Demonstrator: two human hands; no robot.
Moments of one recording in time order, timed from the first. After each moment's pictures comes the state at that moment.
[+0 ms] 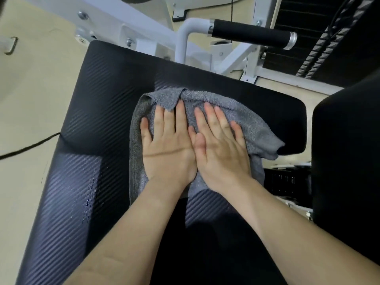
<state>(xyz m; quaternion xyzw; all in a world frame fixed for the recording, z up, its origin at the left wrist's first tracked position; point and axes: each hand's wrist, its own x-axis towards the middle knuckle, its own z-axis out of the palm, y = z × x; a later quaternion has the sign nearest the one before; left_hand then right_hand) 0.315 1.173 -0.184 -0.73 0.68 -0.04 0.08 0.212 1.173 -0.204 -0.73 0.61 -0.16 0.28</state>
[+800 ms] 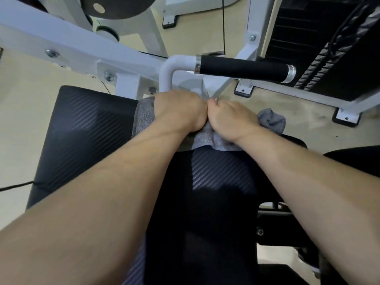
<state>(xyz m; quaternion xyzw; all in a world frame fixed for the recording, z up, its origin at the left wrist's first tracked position) 0.273 0.978 -0.178 -0.63 0.73 0.03 0.26 0.173 0.995 -0.211 -0.63 0.66 -0.06 0.41</state>
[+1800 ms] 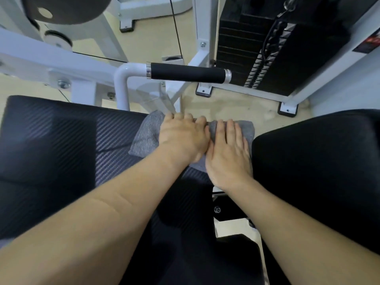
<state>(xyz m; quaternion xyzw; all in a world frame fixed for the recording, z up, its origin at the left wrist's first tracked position) 0.204 1.042 -0.182 -0.53 0.81 0.08 0.24 0.113 1.109 -0.223 -0.59 0.75 -0.04 0.29</state>
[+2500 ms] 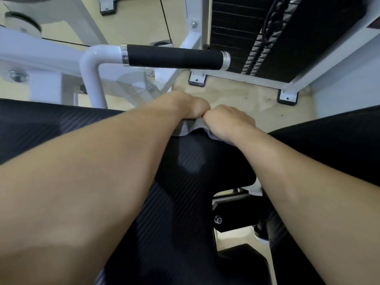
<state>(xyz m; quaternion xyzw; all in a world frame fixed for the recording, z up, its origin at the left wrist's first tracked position) 0.178 0.965 -0.193 -0.64 0.57 0.41 0.31 0.093 1.019 -0.220 -0.48 0.76 0.06 0.44</state>
